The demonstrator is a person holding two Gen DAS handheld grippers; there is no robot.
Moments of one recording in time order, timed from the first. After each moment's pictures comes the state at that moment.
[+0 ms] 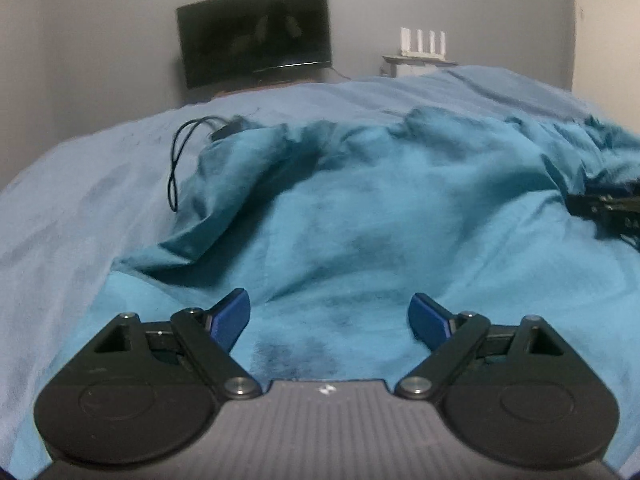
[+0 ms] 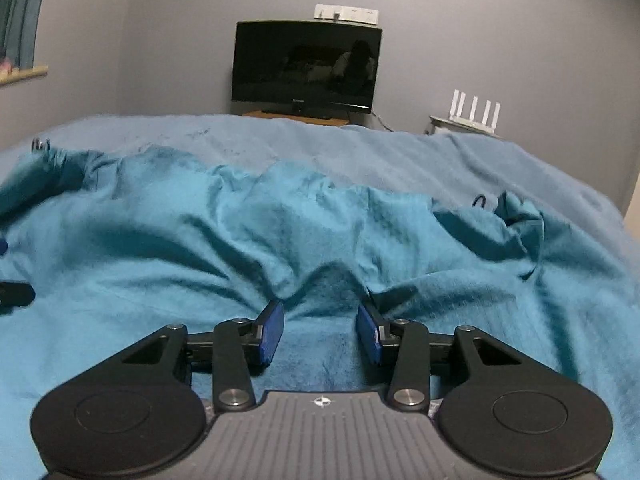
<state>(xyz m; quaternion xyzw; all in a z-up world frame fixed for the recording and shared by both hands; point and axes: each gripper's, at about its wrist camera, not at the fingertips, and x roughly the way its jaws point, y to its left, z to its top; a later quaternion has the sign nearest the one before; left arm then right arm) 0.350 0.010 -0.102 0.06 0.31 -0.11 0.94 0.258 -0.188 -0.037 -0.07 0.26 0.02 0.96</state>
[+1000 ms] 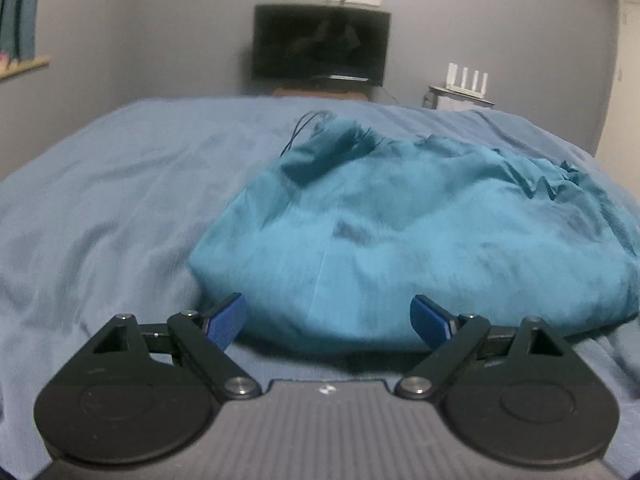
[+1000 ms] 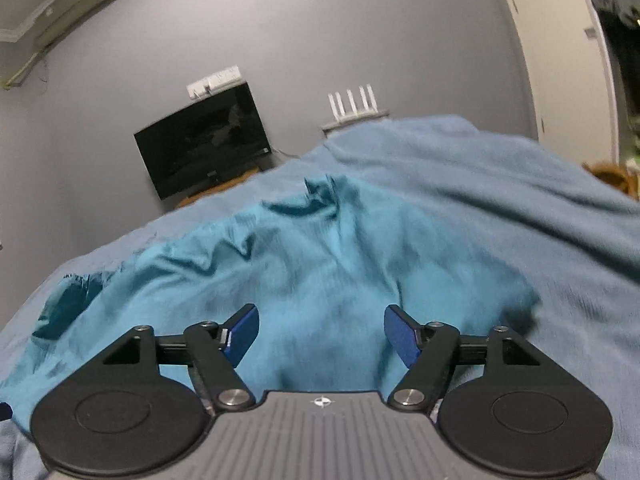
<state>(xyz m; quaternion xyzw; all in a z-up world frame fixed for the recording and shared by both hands) 0.173 0.079 -0.052 -0.03 0.31 -0.04 0.95 0.041 -0.275 0.001 0.16 0.21 -0.09 0.96</state>
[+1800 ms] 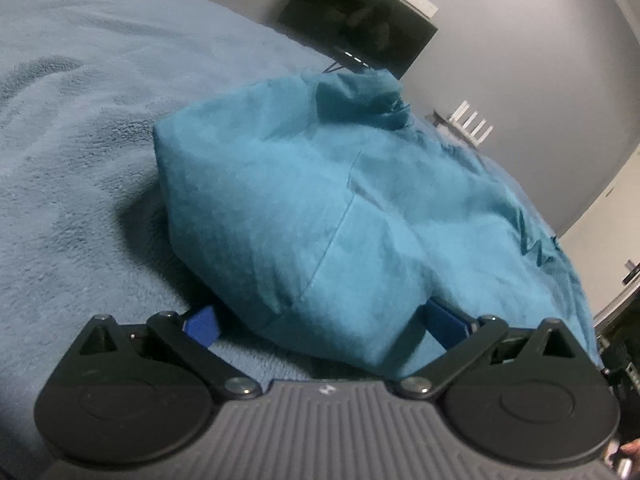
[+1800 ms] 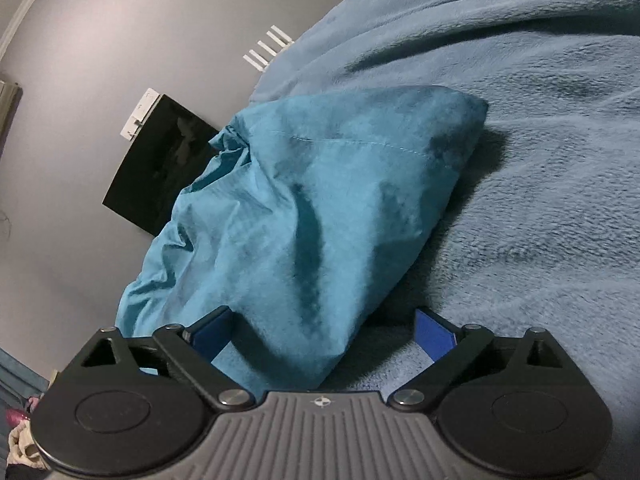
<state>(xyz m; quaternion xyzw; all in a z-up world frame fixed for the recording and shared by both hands) 0.212 0.113 -0.121 -0.26 0.33 -0.09 0.90 0.044 -0.340 -0.082 0.43 0.24 -0.08 0.87</state>
